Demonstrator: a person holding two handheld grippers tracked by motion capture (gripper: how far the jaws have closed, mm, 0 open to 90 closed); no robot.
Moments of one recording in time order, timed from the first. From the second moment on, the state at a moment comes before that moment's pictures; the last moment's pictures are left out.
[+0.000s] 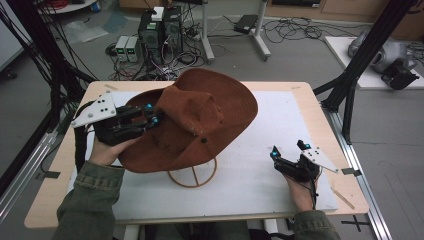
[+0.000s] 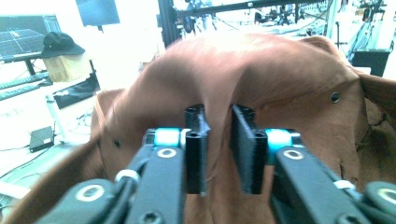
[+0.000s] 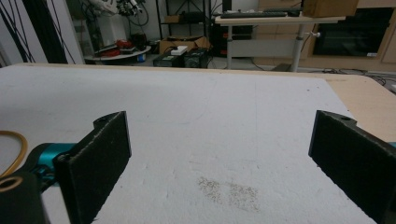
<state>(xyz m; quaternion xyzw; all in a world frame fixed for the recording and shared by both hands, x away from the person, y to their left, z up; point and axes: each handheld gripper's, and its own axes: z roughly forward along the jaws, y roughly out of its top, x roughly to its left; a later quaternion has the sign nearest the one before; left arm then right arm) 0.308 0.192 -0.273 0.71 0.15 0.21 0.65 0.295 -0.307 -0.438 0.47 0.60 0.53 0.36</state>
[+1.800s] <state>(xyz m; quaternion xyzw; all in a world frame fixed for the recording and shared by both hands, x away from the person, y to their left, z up) 0.265 0.267 -0.343 0.57 0.35 0.37 0.65 0.294 -0.307 -0.438 0.48 0.60 0.53 0.37</state>
